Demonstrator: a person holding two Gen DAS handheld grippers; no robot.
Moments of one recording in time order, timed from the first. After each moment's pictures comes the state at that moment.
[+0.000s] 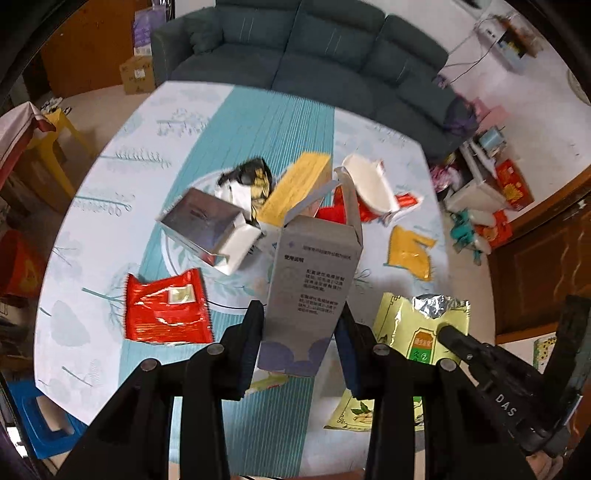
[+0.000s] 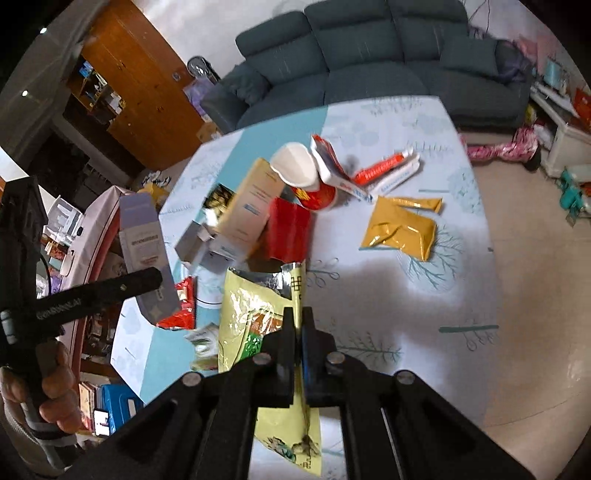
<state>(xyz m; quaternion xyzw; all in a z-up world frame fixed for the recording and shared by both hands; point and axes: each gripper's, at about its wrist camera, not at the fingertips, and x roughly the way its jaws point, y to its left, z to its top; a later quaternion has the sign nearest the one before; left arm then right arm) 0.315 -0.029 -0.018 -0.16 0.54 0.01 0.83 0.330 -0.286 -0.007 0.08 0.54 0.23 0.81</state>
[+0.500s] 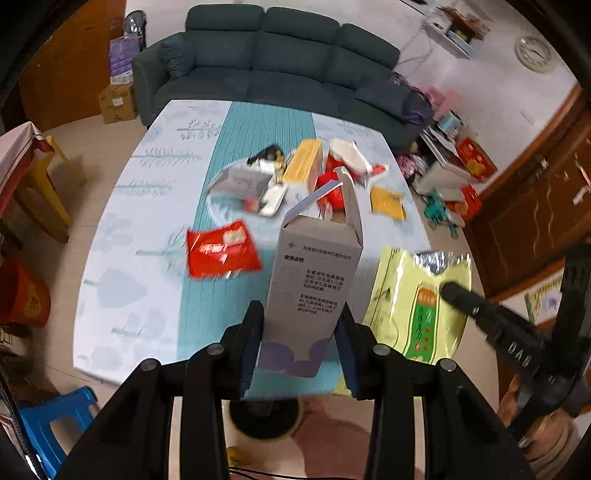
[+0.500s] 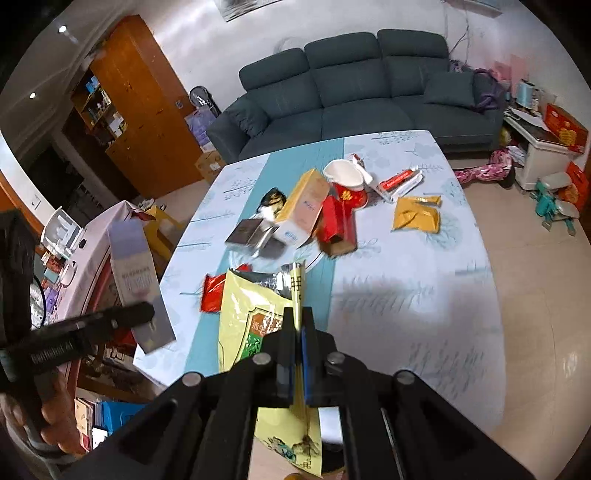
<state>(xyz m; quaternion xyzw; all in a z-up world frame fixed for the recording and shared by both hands) 0.161 0.031 0.014 -0.12 0.51 -0.07 0.85 0.196 -0.231 0.054 0.08 0.48 0.18 0.85</state>
